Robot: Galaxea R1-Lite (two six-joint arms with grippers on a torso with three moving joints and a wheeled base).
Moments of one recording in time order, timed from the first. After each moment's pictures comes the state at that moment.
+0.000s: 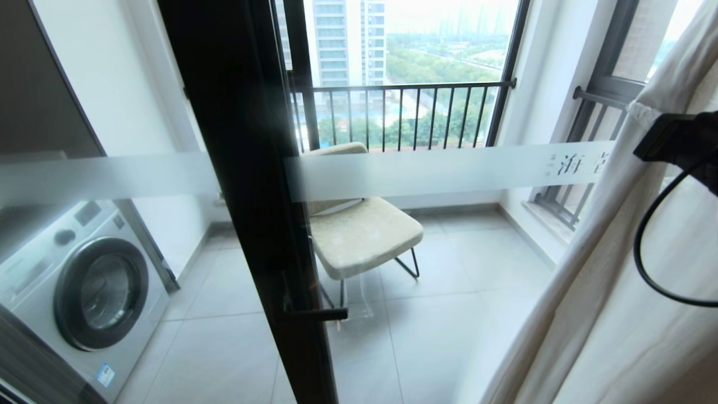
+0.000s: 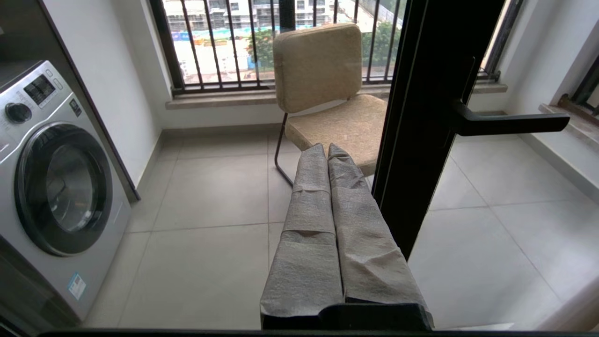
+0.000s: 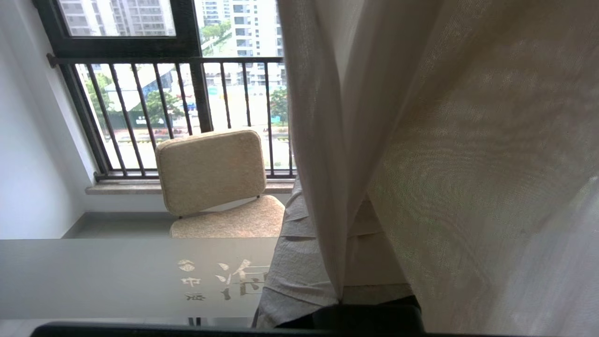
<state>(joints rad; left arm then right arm) 0.00 0.00 0.00 -0.03 0.00 -0.01 0.02 1.48 -0.80 -0.93 0.06 0.02</state>
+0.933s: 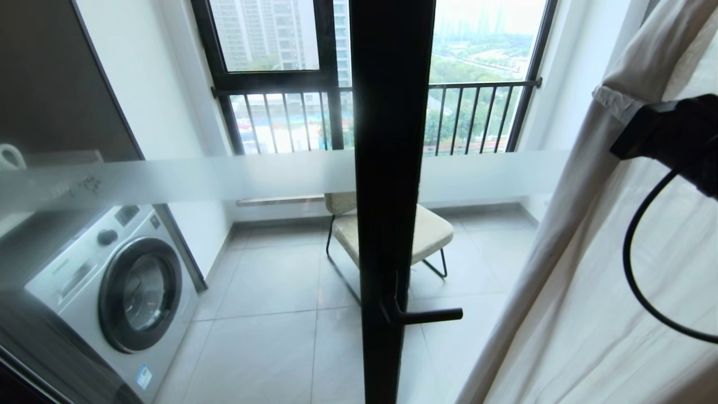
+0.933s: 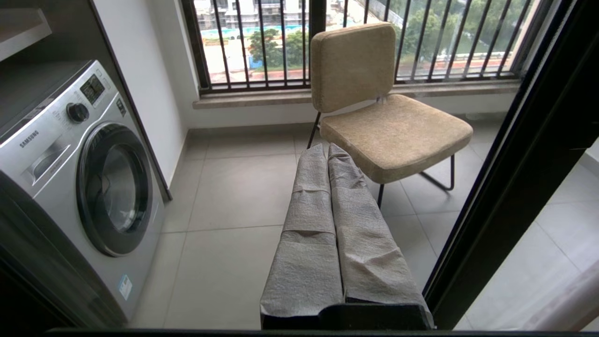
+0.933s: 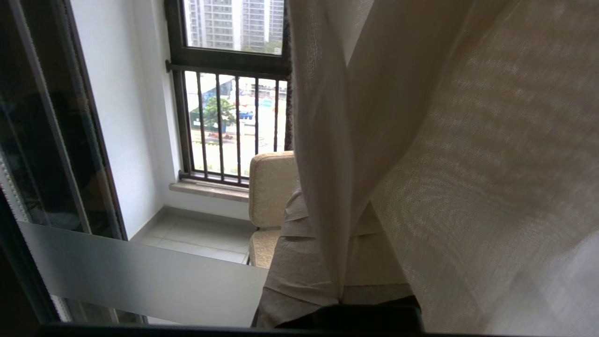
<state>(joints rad) 0.00 0.00 0.00 -0.03 0.00 -0.01 0.22 1.42 -0.81 -0.92 0.06 -0.05</state>
